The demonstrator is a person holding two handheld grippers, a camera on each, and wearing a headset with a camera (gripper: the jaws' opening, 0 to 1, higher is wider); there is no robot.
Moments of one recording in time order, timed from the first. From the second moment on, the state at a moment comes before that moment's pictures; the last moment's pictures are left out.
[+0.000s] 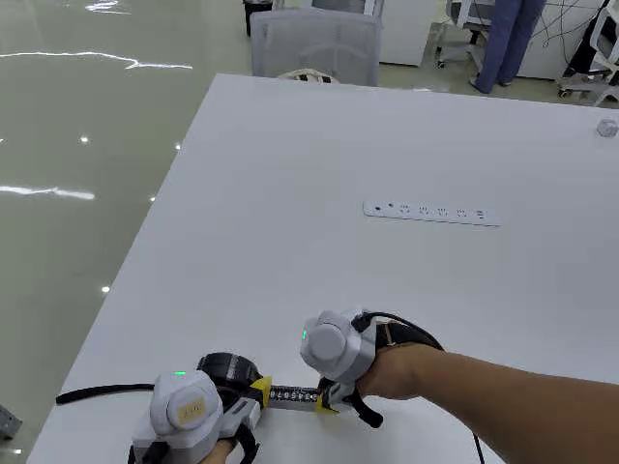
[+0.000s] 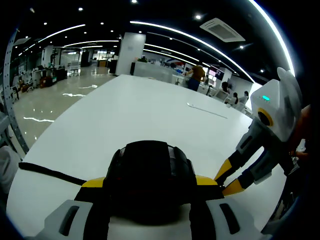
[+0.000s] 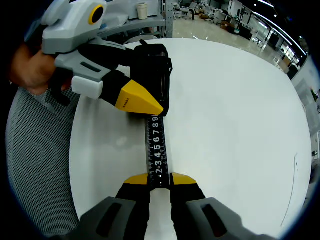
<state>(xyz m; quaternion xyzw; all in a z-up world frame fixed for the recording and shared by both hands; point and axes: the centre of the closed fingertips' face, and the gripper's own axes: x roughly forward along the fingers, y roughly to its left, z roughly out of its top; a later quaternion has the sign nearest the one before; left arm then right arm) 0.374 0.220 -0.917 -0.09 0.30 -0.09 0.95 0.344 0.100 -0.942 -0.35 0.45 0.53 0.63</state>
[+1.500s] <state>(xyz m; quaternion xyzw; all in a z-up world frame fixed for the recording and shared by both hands) 0.372 0.220 -0.918 -0.10 0.30 -0.09 0.94 0.346 0.117 -0.942 -0.35 0.44 0.53 0.63</state>
